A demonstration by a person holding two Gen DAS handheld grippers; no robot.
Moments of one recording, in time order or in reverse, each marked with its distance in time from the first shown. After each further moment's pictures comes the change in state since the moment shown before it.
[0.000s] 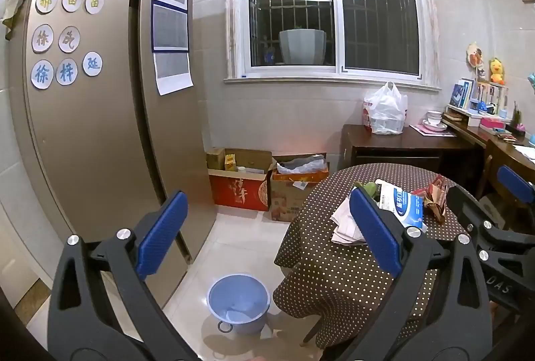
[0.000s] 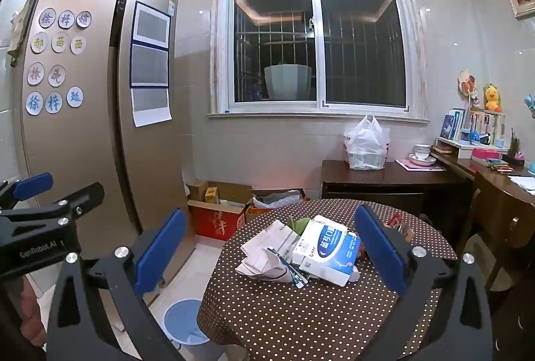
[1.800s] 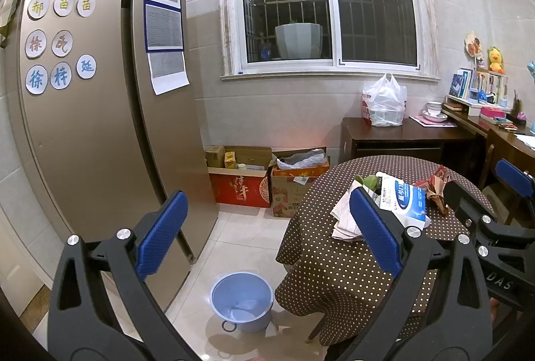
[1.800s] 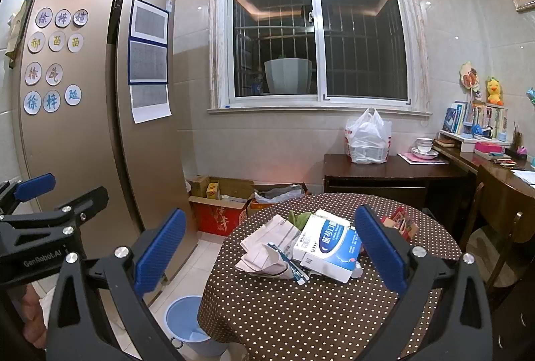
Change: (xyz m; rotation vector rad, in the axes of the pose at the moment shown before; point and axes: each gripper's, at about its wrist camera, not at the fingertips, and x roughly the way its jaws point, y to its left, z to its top) left arm 0.008 -0.013 -0.011 0.027 0.013 0.002; right arm 0.012 -0.005 -0.008 0.008 0.015 0.007
